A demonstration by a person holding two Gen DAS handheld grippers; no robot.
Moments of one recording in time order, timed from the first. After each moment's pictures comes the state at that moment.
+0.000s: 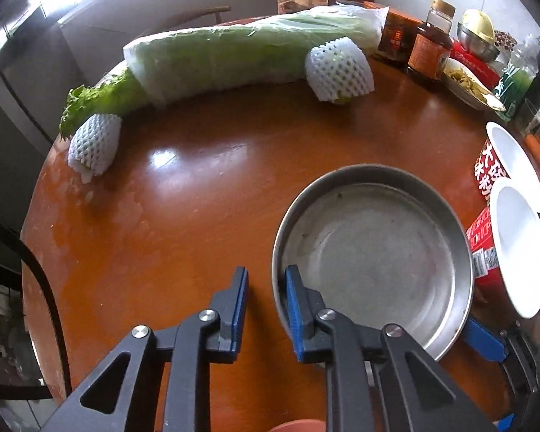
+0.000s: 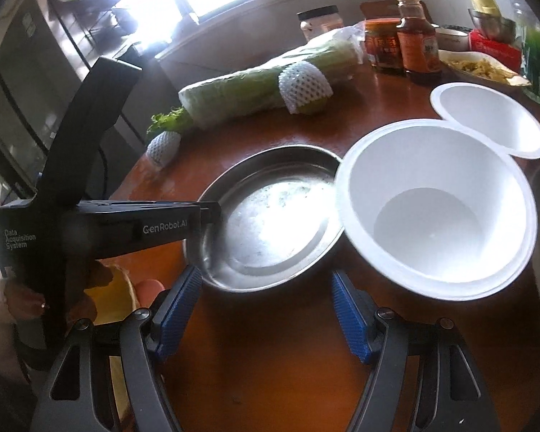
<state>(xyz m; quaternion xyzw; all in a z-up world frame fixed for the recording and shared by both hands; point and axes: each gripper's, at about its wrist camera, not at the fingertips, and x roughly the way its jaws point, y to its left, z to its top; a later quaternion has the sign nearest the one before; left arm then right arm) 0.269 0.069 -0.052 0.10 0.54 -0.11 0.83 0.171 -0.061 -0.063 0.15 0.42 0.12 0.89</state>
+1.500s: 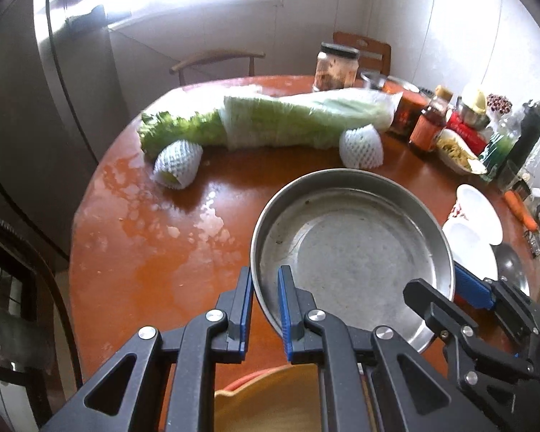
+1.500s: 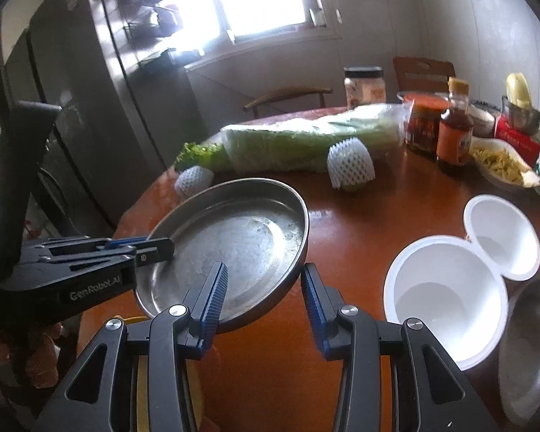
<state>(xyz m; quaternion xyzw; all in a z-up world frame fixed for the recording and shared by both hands) 0.222 0.133 0.022 0.03 0.46 -0.09 0.88 0.184 -0.018 -0.002 0.06 0.35 0.13 0.93</state>
